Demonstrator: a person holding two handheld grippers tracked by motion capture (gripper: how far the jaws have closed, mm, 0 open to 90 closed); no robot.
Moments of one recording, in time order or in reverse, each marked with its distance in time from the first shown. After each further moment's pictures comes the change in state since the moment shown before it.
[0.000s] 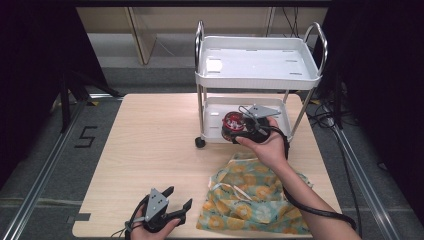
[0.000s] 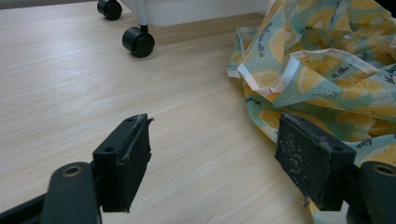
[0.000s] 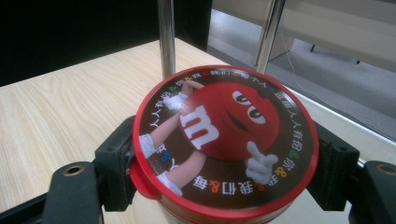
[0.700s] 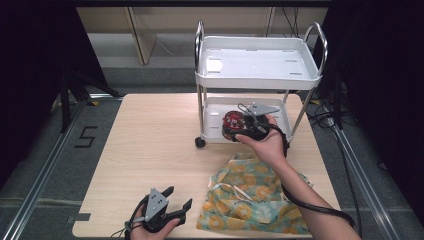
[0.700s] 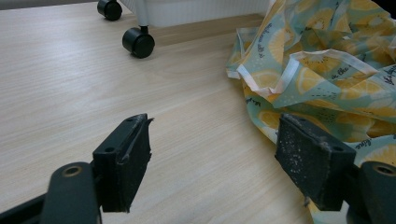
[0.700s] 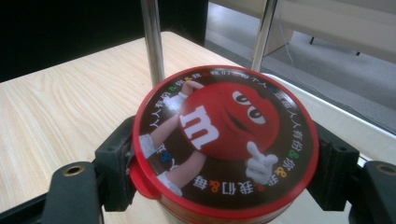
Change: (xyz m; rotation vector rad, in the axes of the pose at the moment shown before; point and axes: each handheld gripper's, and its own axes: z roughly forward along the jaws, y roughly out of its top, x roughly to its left) left arm 0.000 0.001 -0.001 0.009 0.009 0.003; right arm -0.008 0.000 0.009 0.020 -0.003 0.016
